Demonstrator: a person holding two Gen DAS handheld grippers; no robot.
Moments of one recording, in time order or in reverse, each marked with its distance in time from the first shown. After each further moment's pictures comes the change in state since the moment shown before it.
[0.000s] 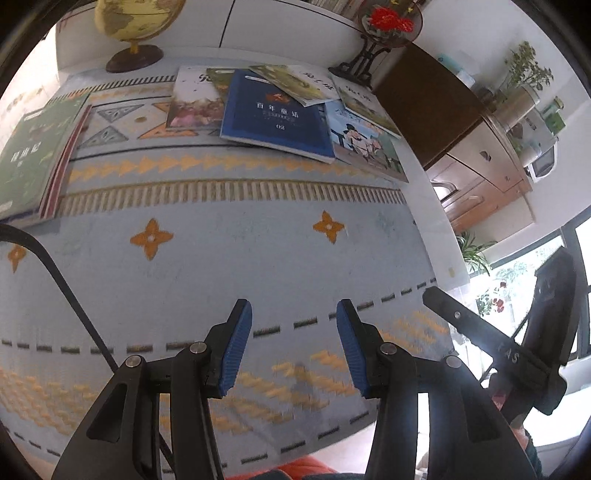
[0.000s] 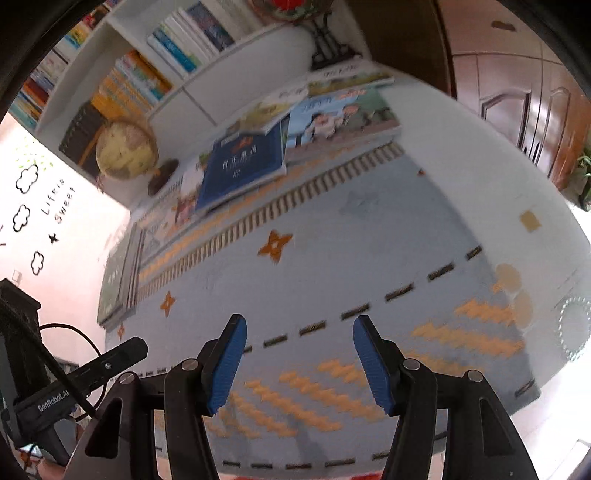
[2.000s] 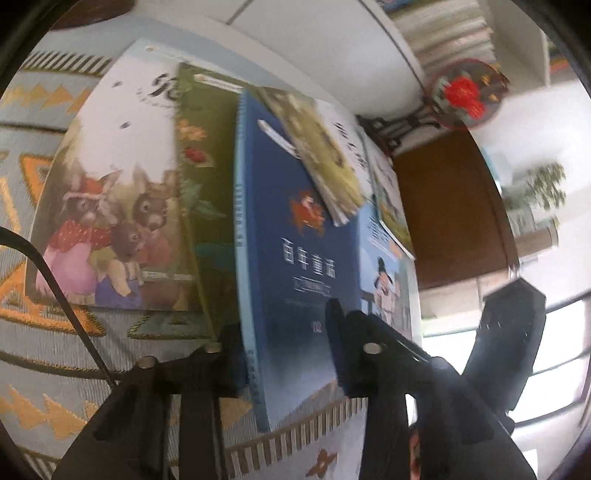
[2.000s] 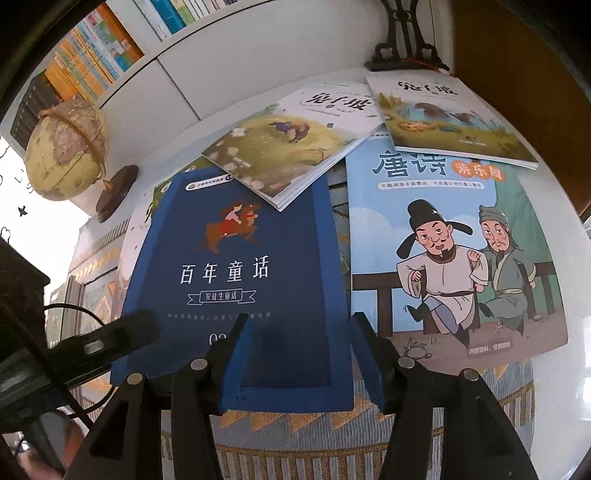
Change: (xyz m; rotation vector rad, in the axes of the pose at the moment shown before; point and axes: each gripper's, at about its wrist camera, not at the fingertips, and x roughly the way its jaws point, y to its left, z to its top) left arm 0.156 0.081 0.200 -0.285 -0.010 -0.317; right arm 0.202 0.054 0.197 -0.162 0.109 -0.077
